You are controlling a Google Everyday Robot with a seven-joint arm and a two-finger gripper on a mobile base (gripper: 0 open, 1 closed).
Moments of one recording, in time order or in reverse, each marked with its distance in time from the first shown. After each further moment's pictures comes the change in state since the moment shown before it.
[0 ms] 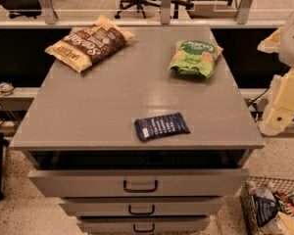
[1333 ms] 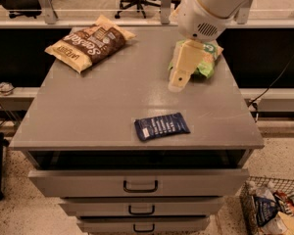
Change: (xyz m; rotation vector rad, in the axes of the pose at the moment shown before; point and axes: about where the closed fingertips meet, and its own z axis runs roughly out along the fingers) arm -0.172 -0.071 0.055 0.082 -0.238 -0.233
